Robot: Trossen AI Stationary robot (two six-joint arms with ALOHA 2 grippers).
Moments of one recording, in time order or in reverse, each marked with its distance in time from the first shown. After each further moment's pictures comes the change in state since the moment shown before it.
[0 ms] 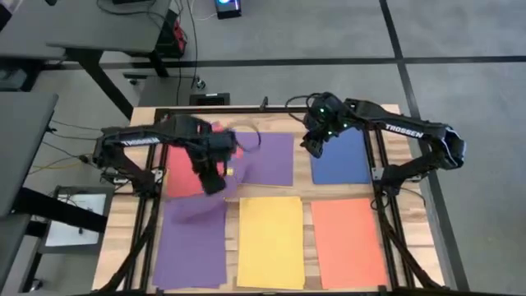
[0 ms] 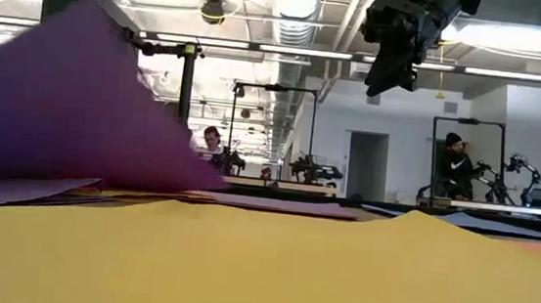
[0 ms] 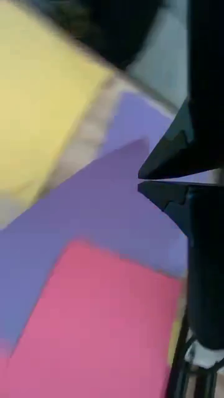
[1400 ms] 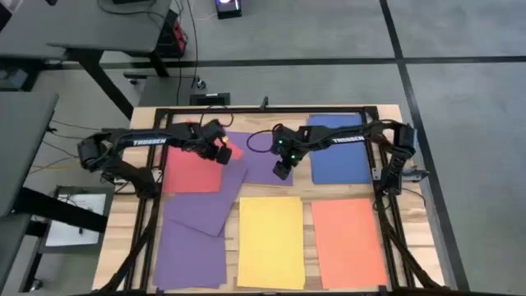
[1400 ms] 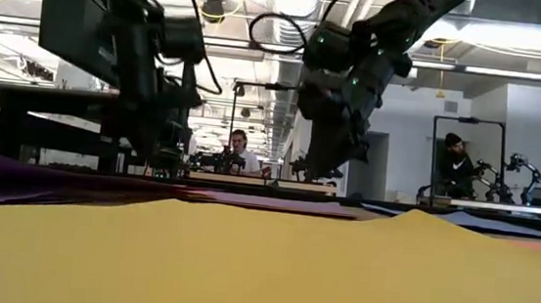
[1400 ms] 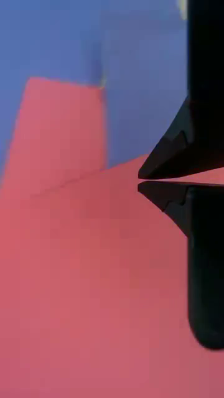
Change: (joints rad) left arm 0.444 -0.111 -0.945 0.984 -0.209 -0.123; right arm 0.176 0.487 -0.001 0.287 -0.024 0.322
